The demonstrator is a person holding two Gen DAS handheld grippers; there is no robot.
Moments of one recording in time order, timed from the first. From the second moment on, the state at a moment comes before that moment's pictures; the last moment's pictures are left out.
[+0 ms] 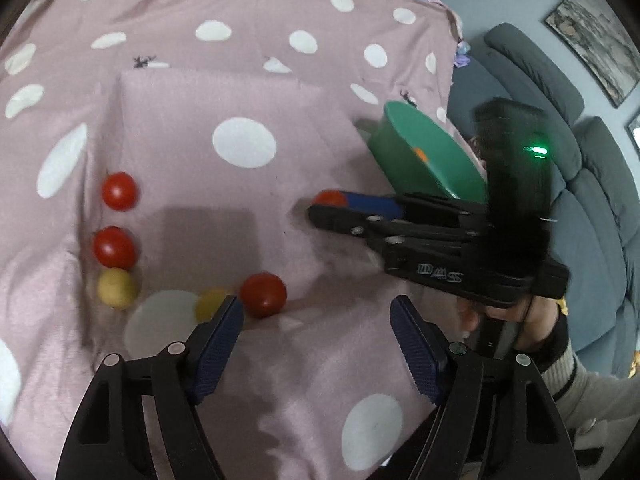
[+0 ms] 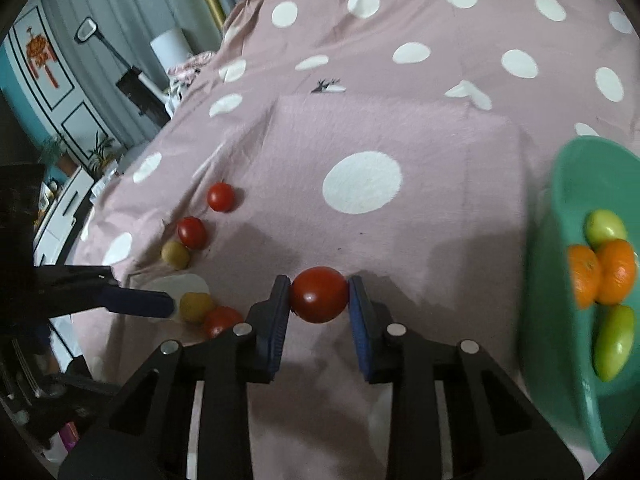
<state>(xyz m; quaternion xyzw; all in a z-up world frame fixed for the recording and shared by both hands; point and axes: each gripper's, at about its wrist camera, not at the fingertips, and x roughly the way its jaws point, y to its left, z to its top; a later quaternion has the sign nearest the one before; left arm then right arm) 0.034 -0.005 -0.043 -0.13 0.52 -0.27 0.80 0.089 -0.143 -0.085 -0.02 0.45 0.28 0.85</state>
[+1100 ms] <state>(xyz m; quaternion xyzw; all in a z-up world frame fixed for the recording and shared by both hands) 0.090 -0.066 -0.072 0.09 0.63 -0.22 0.74 0.068 -0.187 -0.075 0.05 0.42 0.31 0.85</state>
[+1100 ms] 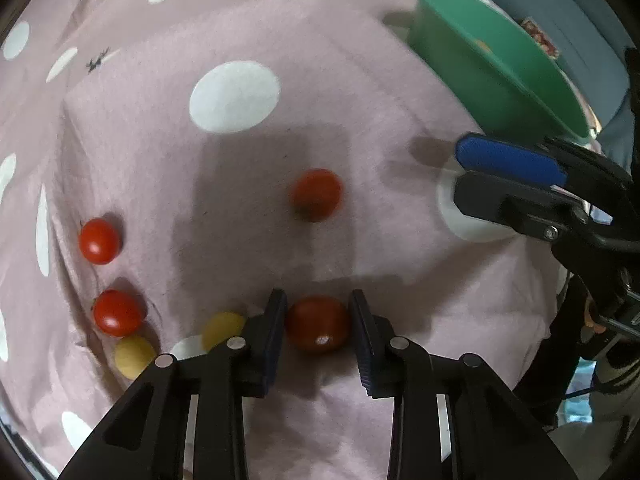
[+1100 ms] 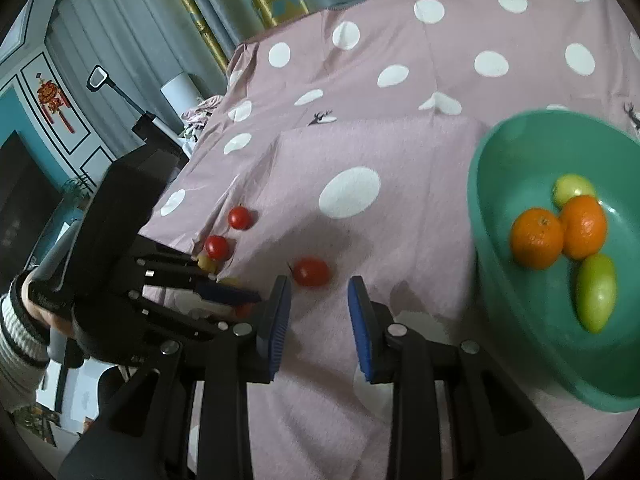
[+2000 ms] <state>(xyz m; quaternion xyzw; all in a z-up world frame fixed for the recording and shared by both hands) 0.067 0.077 -0.026 -0.19 0.52 -0.16 0.82 0.123 -0.124 -0.083 0.02 0.46 0.33 0.82</state>
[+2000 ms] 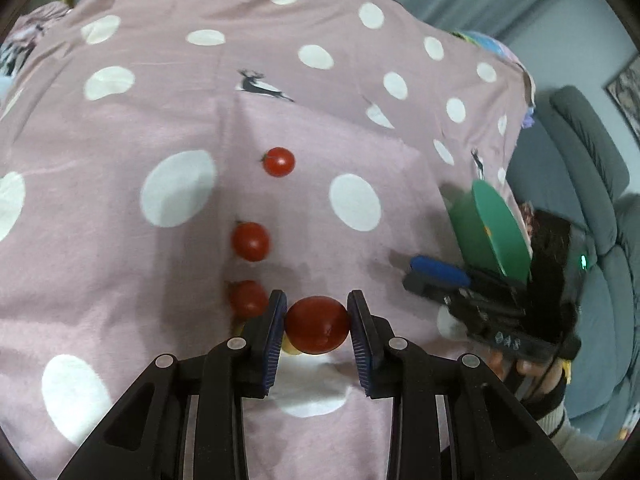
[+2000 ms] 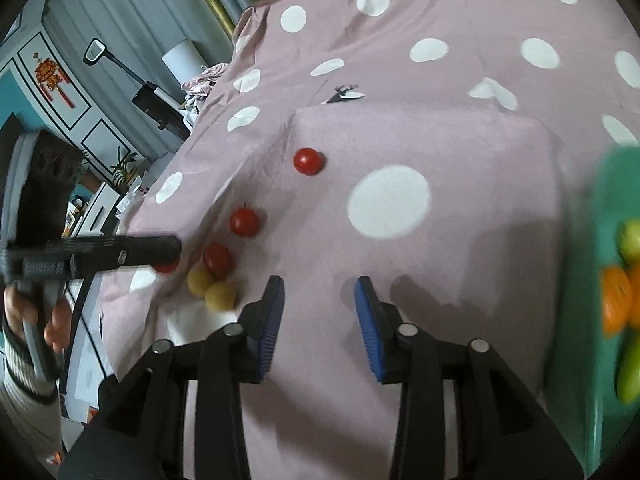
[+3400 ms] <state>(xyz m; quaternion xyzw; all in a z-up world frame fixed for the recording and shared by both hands) 0.044 0.052 -0.010 -0.15 0.48 -0.21 0.84 0.106 -0.120 -0.047 0.03 0.41 0.34 0.84</state>
